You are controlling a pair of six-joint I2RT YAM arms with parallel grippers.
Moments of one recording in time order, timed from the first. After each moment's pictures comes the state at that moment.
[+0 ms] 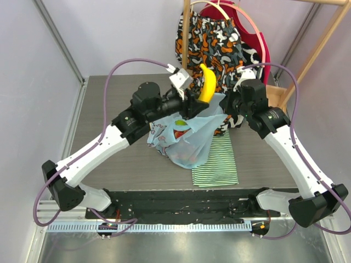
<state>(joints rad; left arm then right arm) -0.82 1.39 1.45 -0.07 0.29 -0.12 0.40 1.20 1.33 -0.61 0.08 0.32</state>
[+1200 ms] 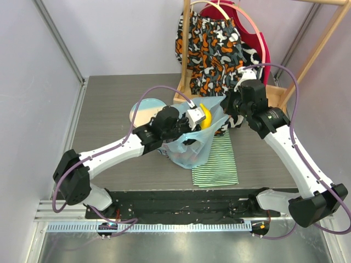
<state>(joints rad) -0.88 1.48 1.12 0.01 0.29 0.09 0.39 1.20 1.32 -0.60 0.09 0.33</state>
